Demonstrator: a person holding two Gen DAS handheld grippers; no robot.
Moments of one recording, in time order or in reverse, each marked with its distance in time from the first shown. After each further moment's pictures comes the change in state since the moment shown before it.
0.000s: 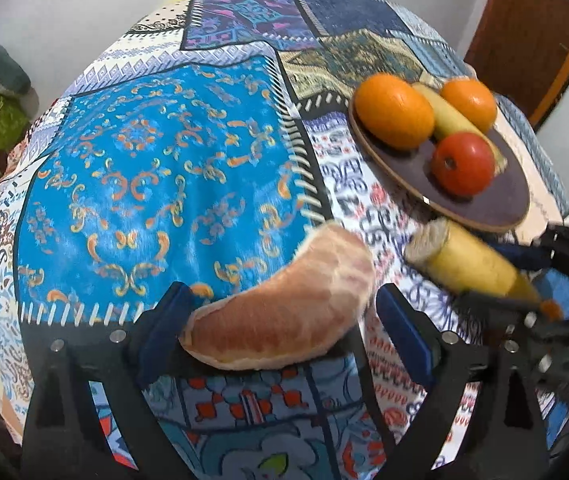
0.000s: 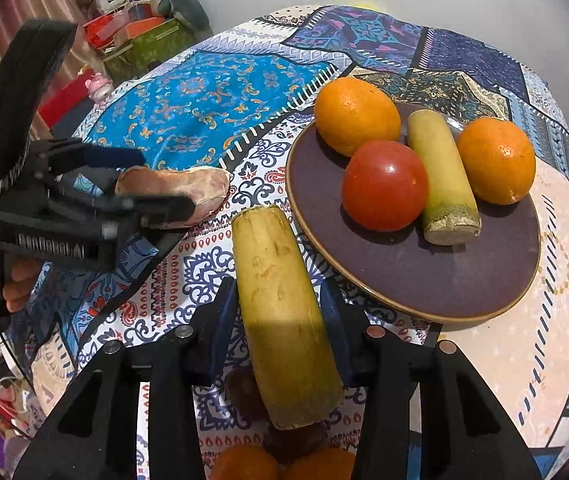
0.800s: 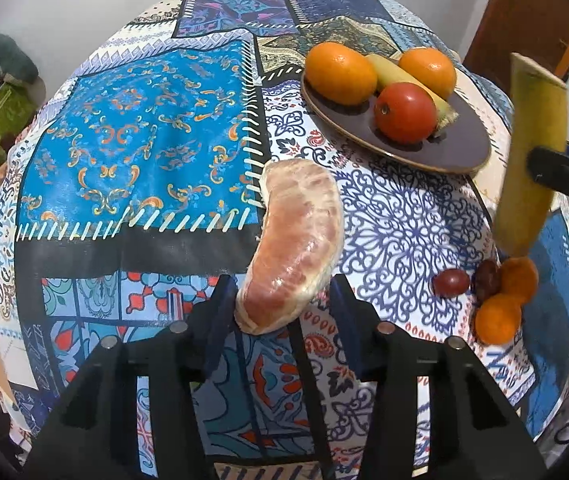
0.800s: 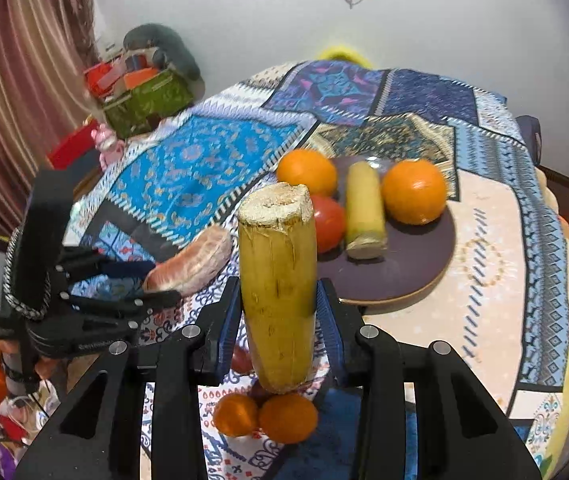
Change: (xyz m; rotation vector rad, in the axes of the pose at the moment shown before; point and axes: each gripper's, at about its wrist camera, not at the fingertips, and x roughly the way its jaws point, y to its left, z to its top) left arm -0.022 -0.041 -0.036 -0.038 0.021 0.014; right arm -0.080 -0.024 -0.006 0.065 -0.167 -0.009
